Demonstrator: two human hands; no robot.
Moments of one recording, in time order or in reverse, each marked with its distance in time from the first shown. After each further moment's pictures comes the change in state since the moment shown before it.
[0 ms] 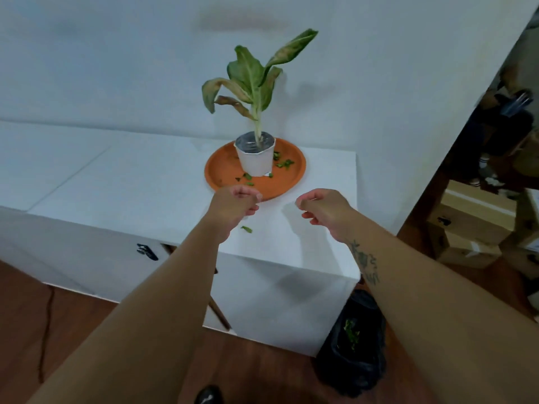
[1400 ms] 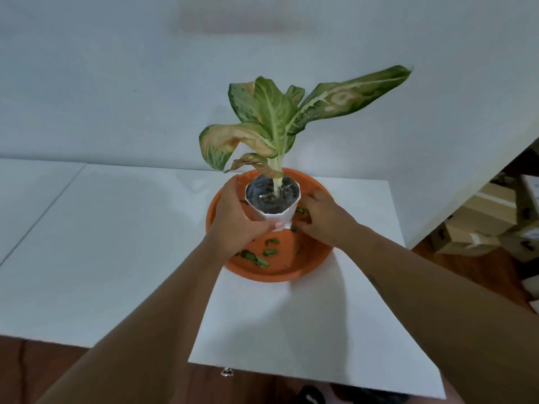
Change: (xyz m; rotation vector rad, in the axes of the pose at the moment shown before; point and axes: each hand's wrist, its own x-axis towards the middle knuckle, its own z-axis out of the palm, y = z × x) left_hand 0.166 0.023 -0.042 0.339 -0.117 0.243; right_hand 0.182 -0.042 0.044 -0.962 0.009 -0.344
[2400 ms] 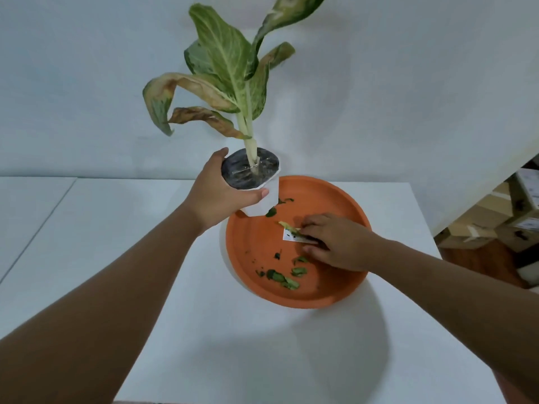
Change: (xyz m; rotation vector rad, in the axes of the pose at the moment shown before) left_hand 0.068 -0.001 -0.083 -0.034 -0.111 -0.041; right_hand -0.001 -0.030 0.004 -0.218 -0.189 -0.220
